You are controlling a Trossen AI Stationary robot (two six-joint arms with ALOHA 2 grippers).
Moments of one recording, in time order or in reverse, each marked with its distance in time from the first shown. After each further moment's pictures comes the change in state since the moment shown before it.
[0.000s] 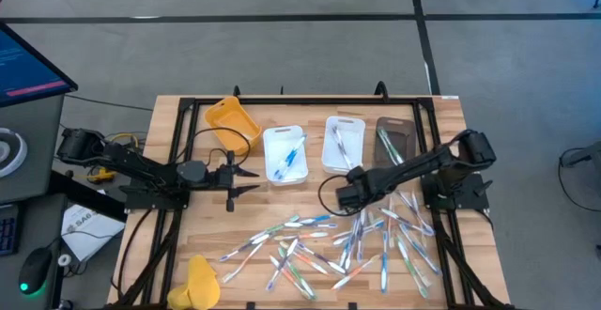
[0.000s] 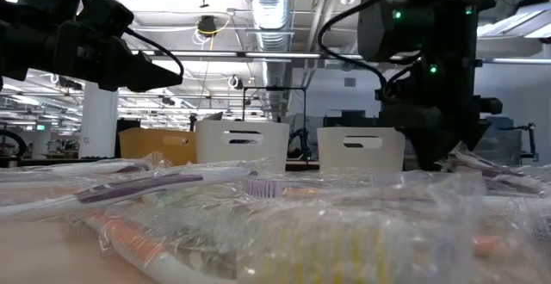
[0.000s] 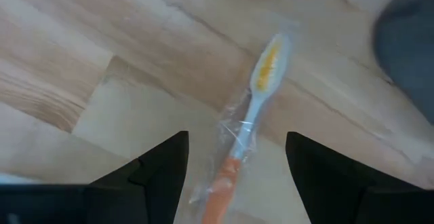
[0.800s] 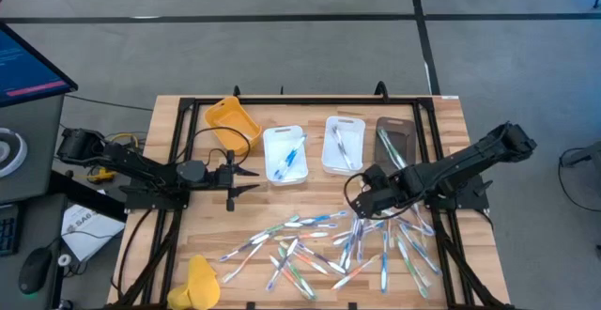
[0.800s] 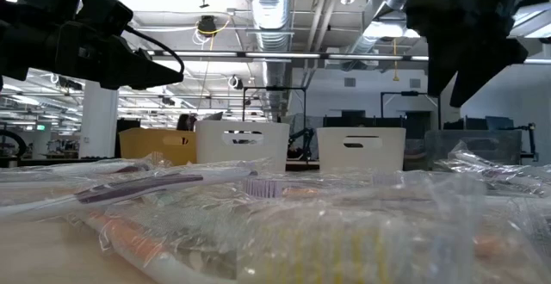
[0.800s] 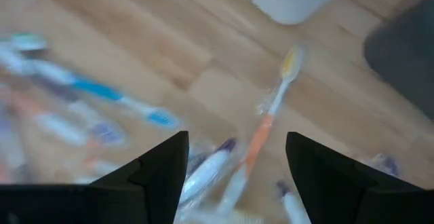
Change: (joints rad) left arm 0.002 0.000 0.000 0.014 -0.004 0.037; right arm 0.152 -0.348 0.001 -0.057 0.091 0.102
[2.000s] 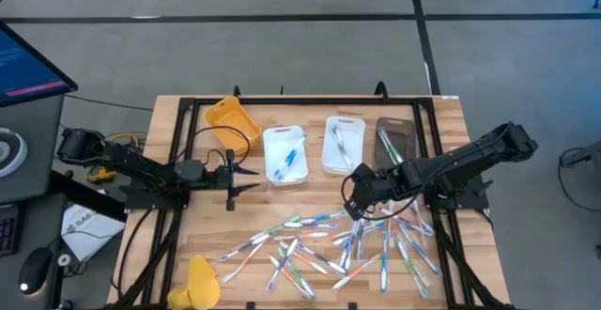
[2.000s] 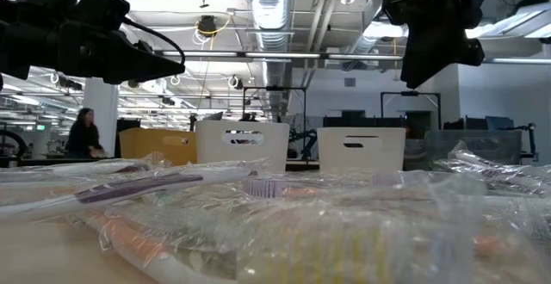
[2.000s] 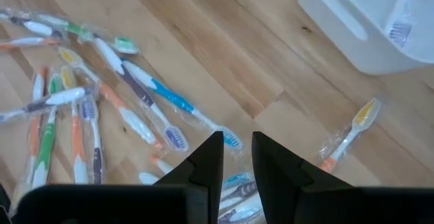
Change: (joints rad) left arm 0.000 0.000 0.000 0.046 0.004 0.080; right arm -0.052 -0.037 0.000 0.217 -0.068 -0.262
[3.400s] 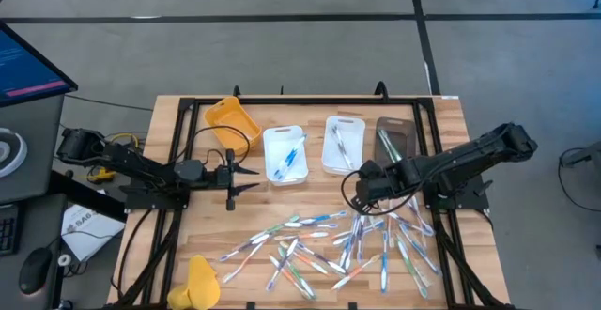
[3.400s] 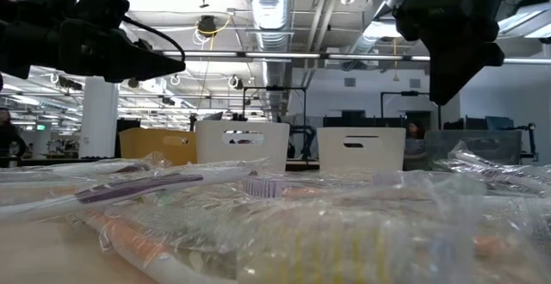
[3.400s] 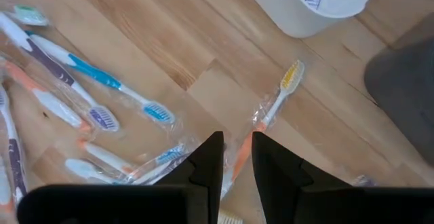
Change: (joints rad) left arm 0.000 0.000 0.001 0.011 -0.001 0.015; right arm -0.021 0.000 -0.001 -0.206 -0.010 0.043
